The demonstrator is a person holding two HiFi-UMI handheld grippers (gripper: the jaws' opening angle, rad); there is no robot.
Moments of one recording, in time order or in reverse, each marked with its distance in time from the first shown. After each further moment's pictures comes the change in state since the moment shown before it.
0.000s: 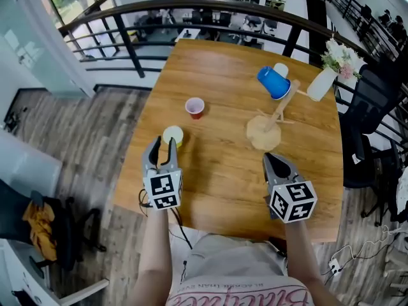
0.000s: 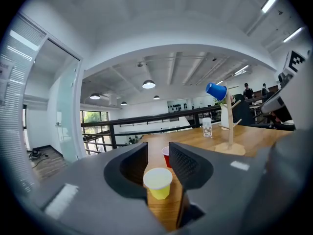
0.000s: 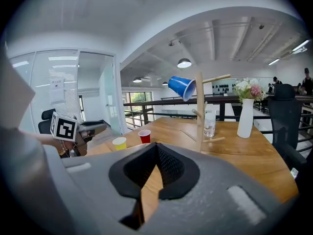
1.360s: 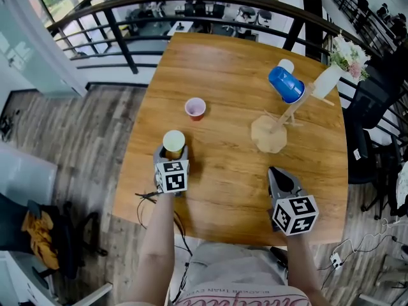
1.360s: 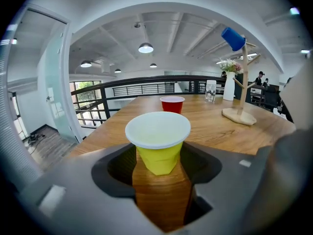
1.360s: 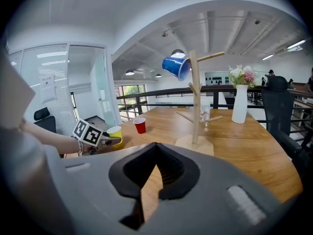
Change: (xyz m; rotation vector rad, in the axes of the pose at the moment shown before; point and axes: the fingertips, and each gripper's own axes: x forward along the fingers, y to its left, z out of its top) left arm 0.089 -0.010 -0.145 -0.037 0.388 -0.087; right arm 0.014 -0.004 -0.047 0.057 0.102 -0.071
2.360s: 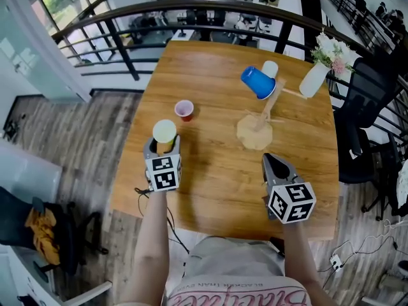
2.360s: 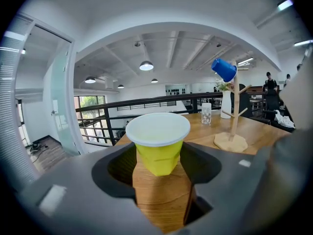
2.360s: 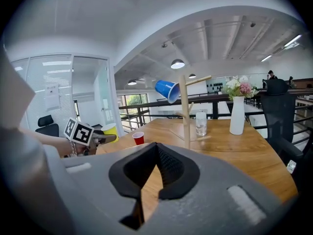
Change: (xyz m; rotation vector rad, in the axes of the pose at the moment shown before) left arm -0.066 -0.023 0.090 0.014 -0.162 0.043; right arm -0.033 -0.026 0.047 0.010 -0.114 0.038
